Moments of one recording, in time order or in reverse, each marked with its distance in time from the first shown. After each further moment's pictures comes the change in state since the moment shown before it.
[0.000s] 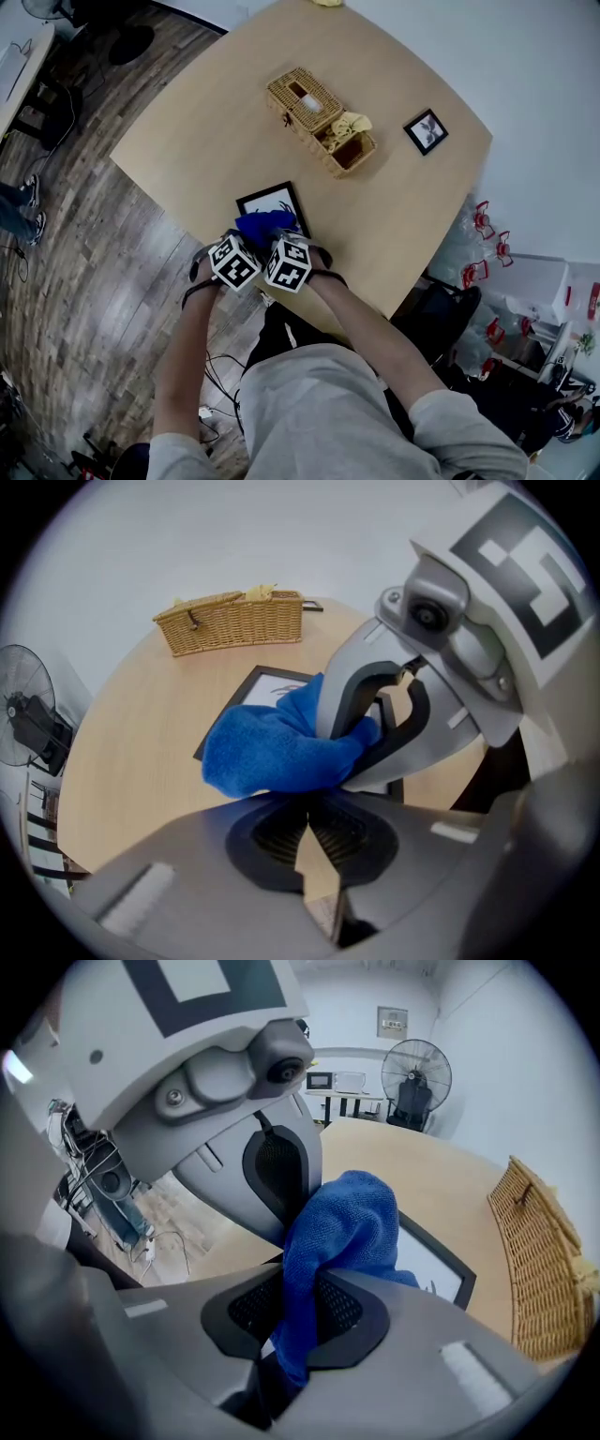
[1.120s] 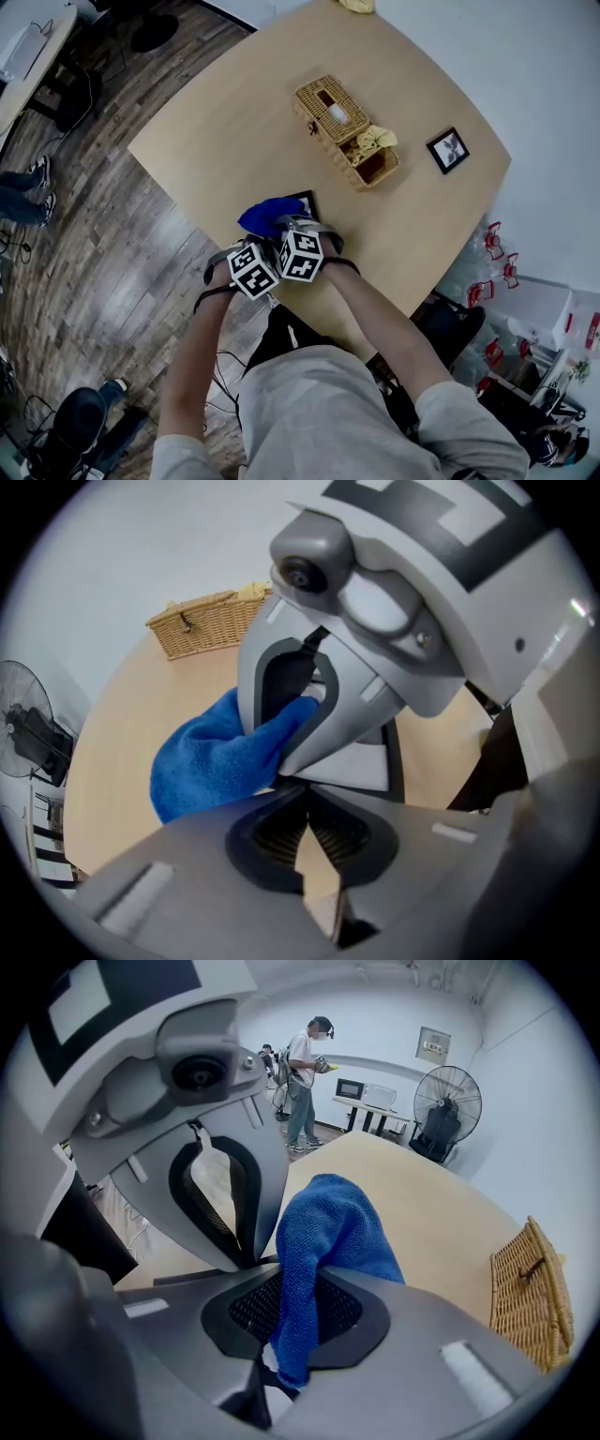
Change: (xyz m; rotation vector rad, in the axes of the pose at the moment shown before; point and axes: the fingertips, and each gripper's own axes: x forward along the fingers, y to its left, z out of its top) left arm 0.002 -0.003 0.004 0.037 0.009 0.000; right arm 0.013 -0.041 0.028 -0.241 -0.014 0.004
